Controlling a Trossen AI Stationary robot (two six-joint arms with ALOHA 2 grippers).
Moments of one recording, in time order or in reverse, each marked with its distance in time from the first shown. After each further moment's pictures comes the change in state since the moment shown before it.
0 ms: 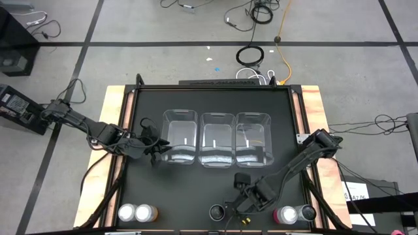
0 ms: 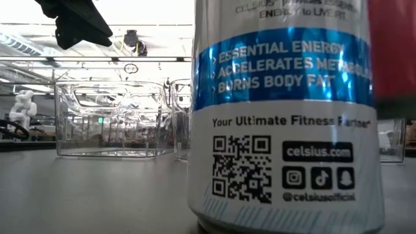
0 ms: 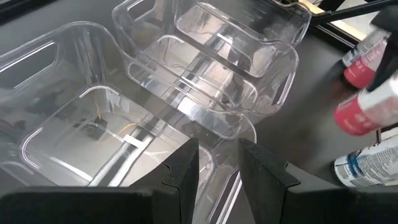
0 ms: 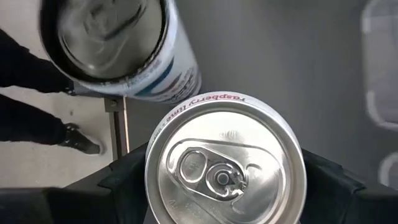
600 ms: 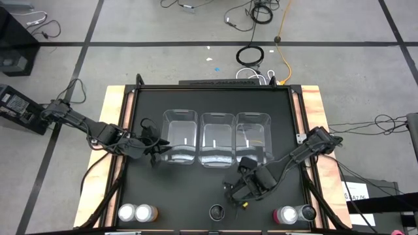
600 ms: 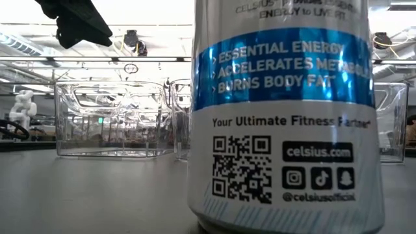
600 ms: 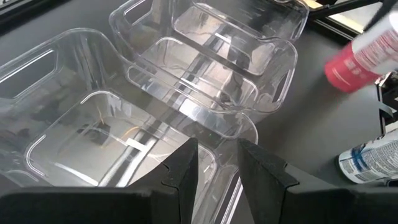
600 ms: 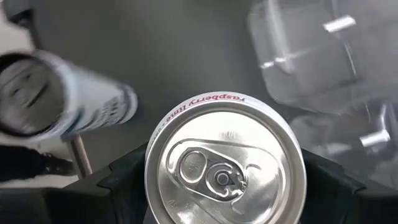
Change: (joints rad) left arm 0.000 0.000 0.000 0.000 0.000 0.043; right arm -0.078 0.000 0.205 -0.341 0.099 0.143
